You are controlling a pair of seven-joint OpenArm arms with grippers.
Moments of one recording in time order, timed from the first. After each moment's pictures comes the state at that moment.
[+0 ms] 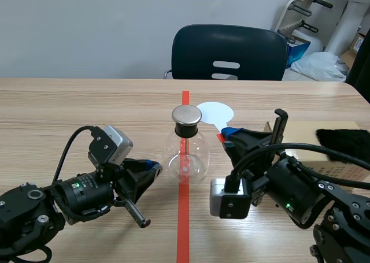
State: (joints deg) left arm -0.6 -24.0 32.7 66.2 -9.4 -22.9 -21.7; right arm -16.4 7.6 -1.7 83.2 -83.9 -17.5 37.8
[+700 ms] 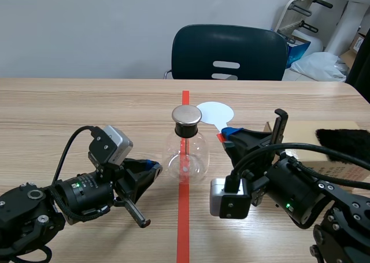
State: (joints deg) left arm -0.6 -24.0 32.7 66.2 -9.4 -22.9 -21.7; right arm -16.4 7.6 -1.7 83.2 -83.9 -17.5 37.5
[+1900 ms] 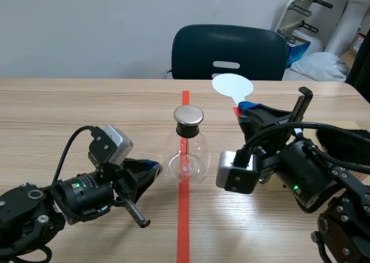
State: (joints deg) left arm -0.6 -24.0 32.7 66.2 -9.4 -22.9 -21.7; right arm -16.4 7.6 -0.8 86.4 -81.1 -21.7 32.4
